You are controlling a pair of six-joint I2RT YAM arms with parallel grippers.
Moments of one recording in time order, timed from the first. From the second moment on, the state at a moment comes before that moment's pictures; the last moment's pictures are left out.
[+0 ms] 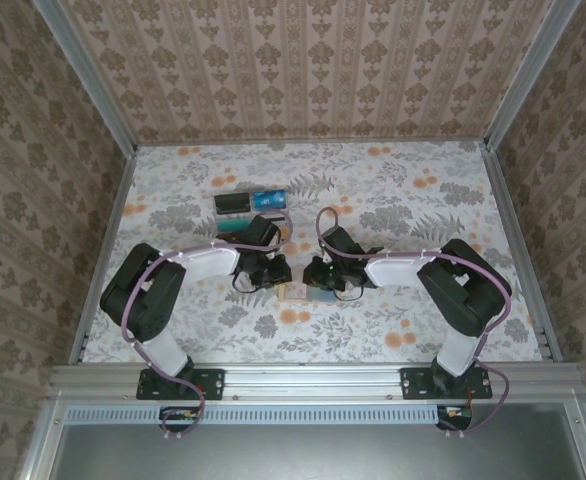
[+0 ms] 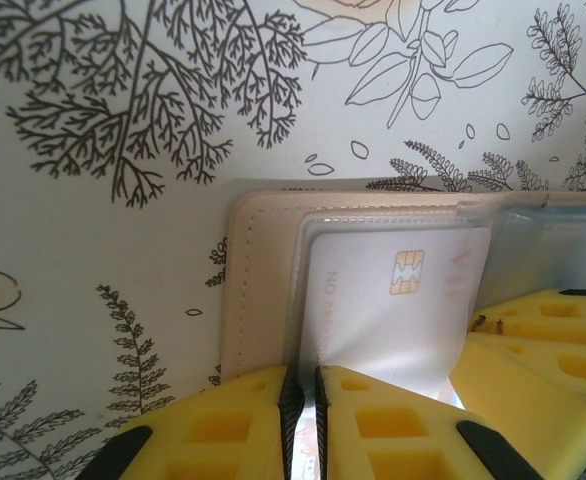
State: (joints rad) left arm -0.66 1.69 0.88 -0.36 0.36 -0.75; right arm 0.68 1.76 0.84 -0.02 -0.31 0.92
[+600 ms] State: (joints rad) left arm -0.66 1.70 0.88 -0.35 0.37 -0.75; right arm 0.66 1.78 0.83 0.05 -0.39 0.93
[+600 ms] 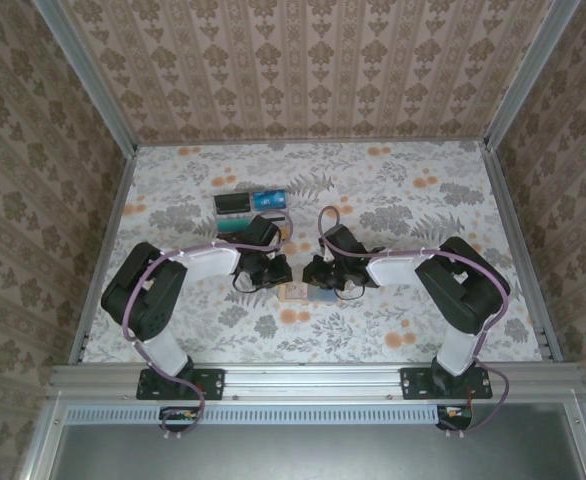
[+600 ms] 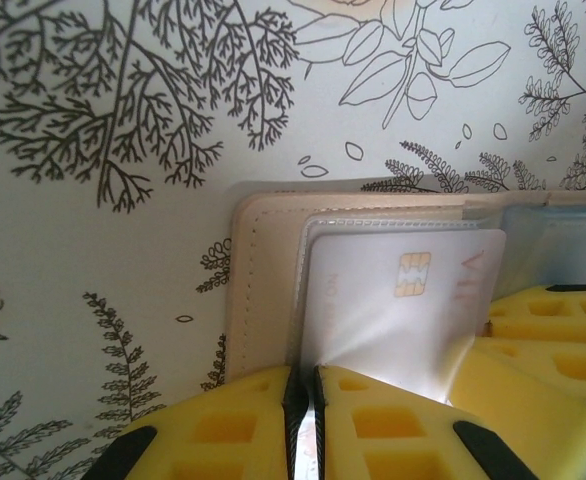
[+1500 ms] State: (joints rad) left arm -0.65 1.70 0.87 -0.33 0.39 -0.74; right arm 0.60 1.65 0.70 0.07 -0.39 0.92
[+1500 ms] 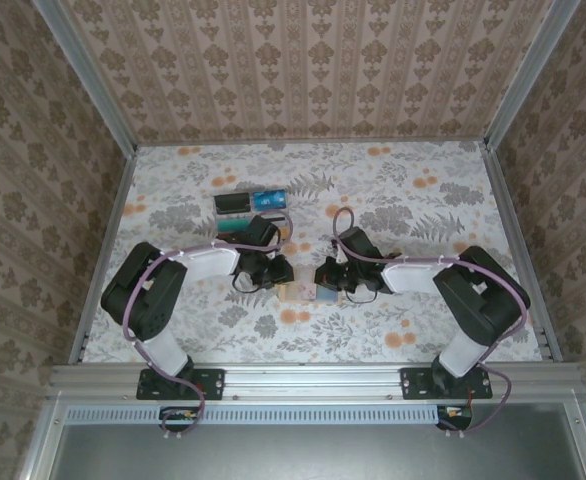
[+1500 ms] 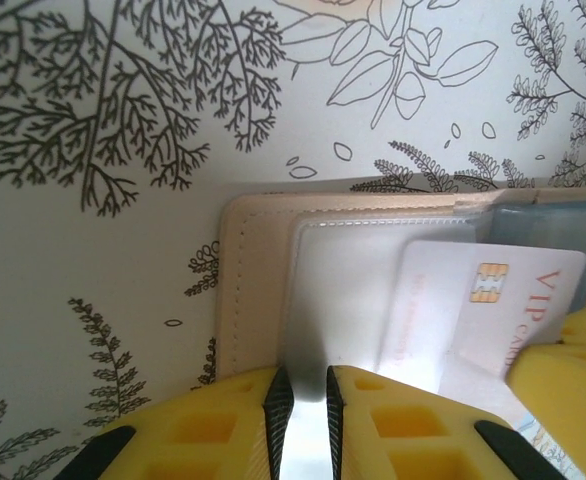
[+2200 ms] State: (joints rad) left arm -0.53 1.51 0.88 -0.07 0.69 -0.74; right arm 0.42 1.26 0.66 0.12 -0.47 0.87
